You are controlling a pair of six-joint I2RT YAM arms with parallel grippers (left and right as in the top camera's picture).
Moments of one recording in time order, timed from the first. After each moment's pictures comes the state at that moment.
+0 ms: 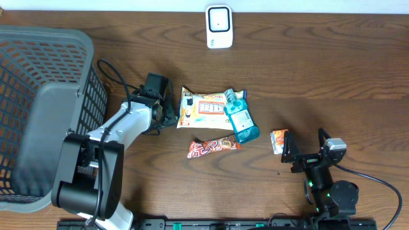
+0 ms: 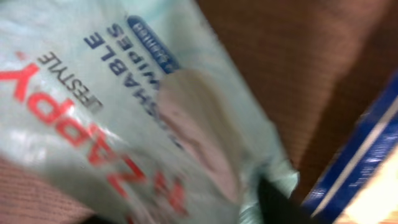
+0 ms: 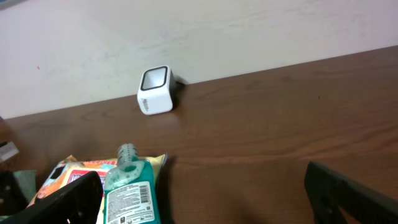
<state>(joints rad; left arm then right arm) -0.24 1.76 0.97 -0.52 -0.01 -0.50 0.03 0.01 0.01 -0.06 -0.16 0.25</state>
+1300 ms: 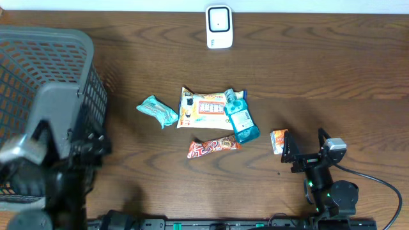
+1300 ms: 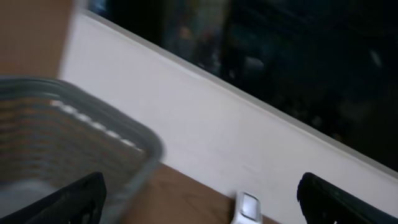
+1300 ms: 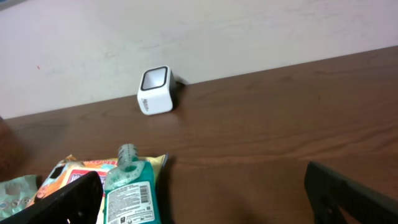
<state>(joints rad) -0.24 0.39 0.98 -0.52 -0.40 -0.45 0.03 0.01 0.01 -0.06 -0.16 0.25</state>
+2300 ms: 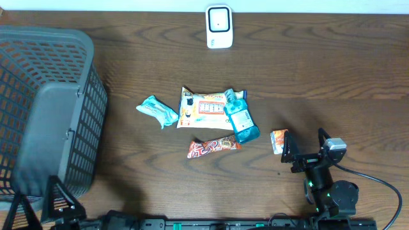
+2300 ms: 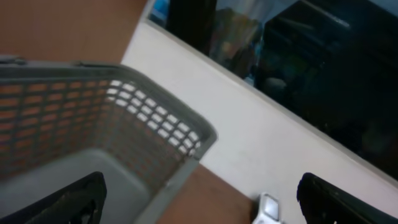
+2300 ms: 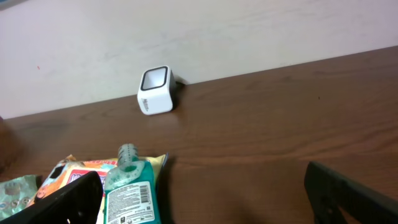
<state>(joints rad) -0.24 0.01 0.99 -0.91 -0.53 -0.51 0.03 0.01 0.01 -0.06 -0.16 0.25</state>
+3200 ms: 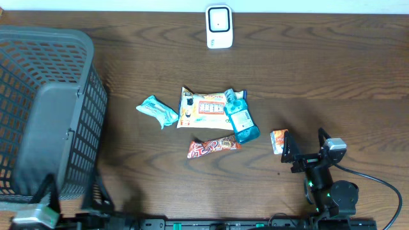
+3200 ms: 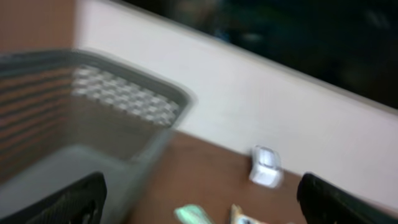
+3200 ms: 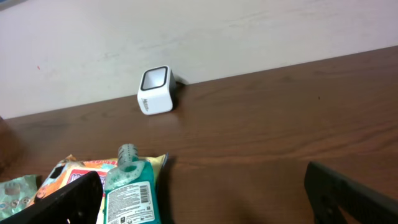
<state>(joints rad) -0.21 0.00 0.91 -0.86 -0.21 -0.31 0.03 0.01 0.01 -0.06 -0.16 0.25</state>
